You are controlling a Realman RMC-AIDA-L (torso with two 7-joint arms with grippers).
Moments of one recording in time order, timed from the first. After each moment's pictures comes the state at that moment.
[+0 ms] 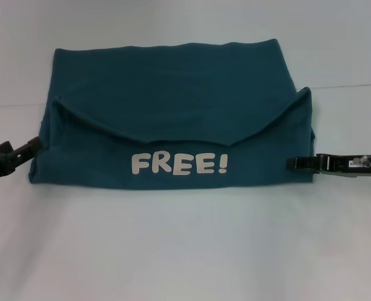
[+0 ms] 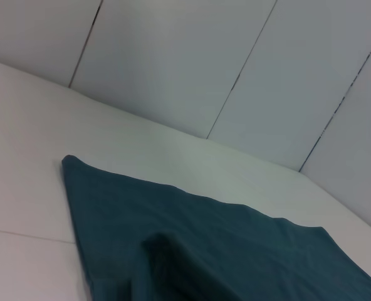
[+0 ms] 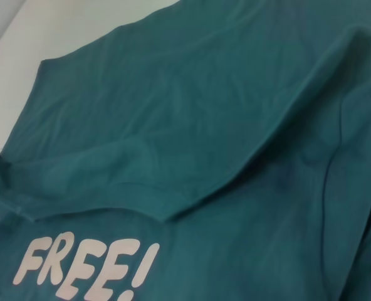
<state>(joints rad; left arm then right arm) -0.48 -2.10 0.41 0.59 1.86 1.14 -1.55 0.62 1.98 -0.72 -0.53 -2.19 -1.05 2.19</state>
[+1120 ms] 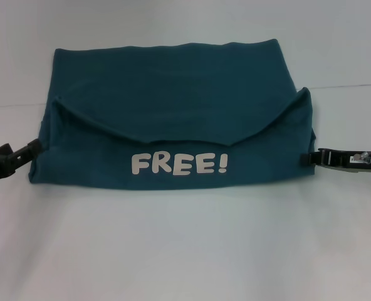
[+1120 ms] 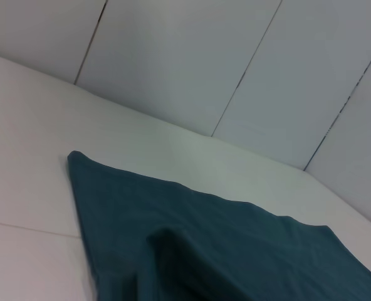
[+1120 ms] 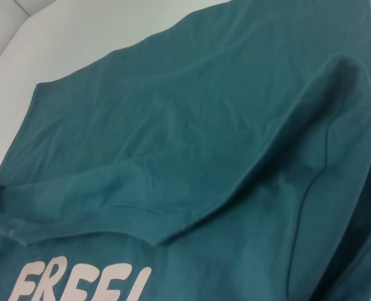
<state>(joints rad) -0.48 -2.10 0.41 0.58 1.86 1.12 -1.55 0.62 1.99 -0.71 -0.54 -2.16 -1.01 2.16</state>
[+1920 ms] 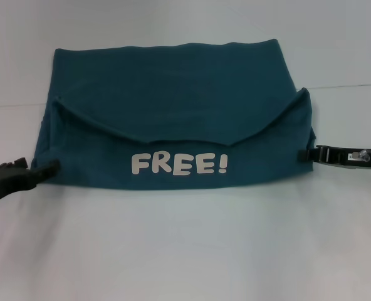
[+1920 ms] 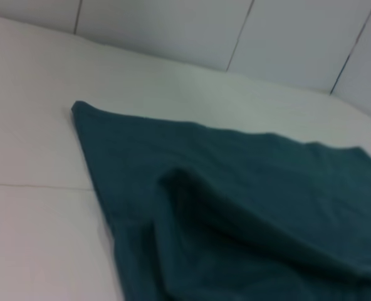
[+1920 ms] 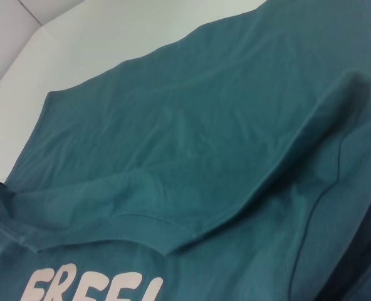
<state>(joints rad) -0.50 -2.12 0.56 0.58 1.91 0.94 -1.53 0.62 2.00 -0.69 -0.54 -2.14 -1.02 2.12</state>
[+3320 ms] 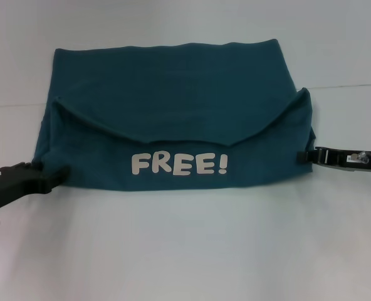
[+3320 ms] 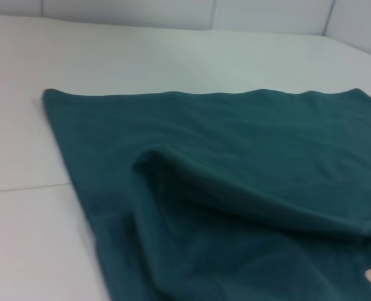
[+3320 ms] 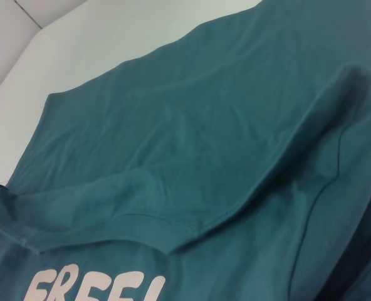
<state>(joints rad) -0.53 -2.14 0.71 0.60 1.94 0.80 -1.51 0.61 2.01 -0.67 -0.54 -2.14 -1.02 2.12</state>
